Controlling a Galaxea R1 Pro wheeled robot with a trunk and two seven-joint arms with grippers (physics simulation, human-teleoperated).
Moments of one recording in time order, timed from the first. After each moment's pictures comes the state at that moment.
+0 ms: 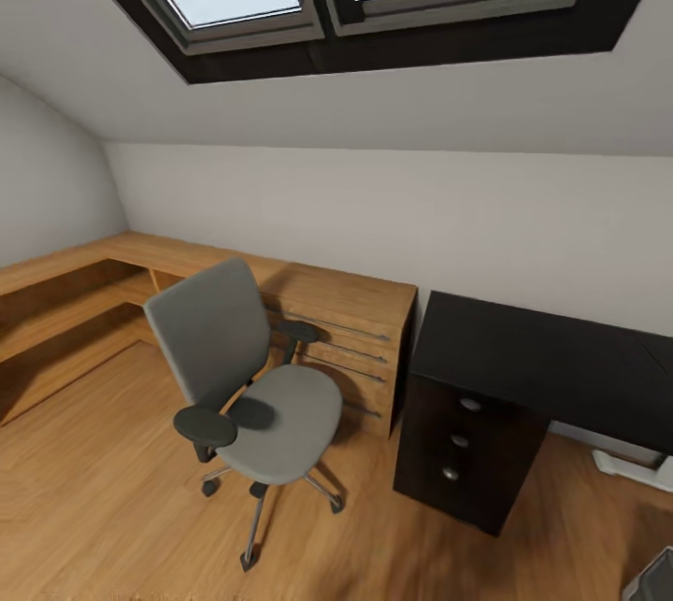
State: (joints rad) left arm -0.02 0.01 -0.21 -0.20 0.74 -0.30 0.26; right arm -0.24 -0.02 0.35 0.02 -0.39 -0.72 -0.31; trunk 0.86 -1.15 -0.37
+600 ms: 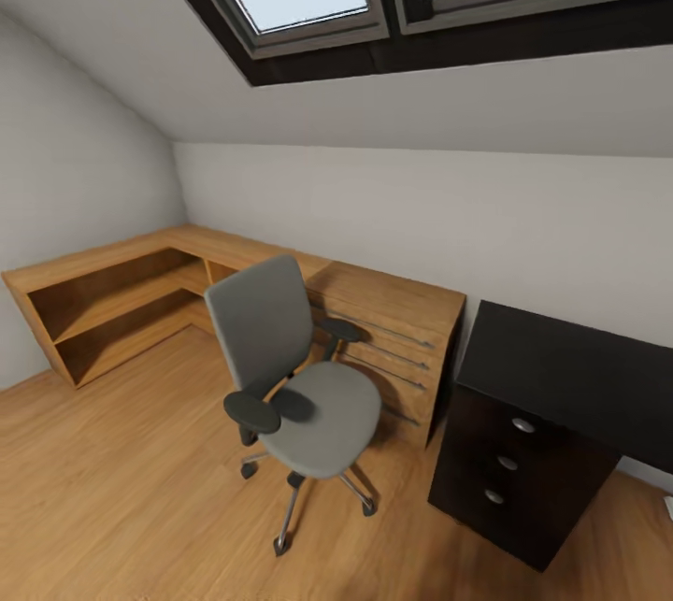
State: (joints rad) left arm -0.02 0.00 -0.23 -0.20 0.71 -0.38 0.25; right arm -0.22 -0.02 0.35 0.02 -0.32 -0.74 -0.31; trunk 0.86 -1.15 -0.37
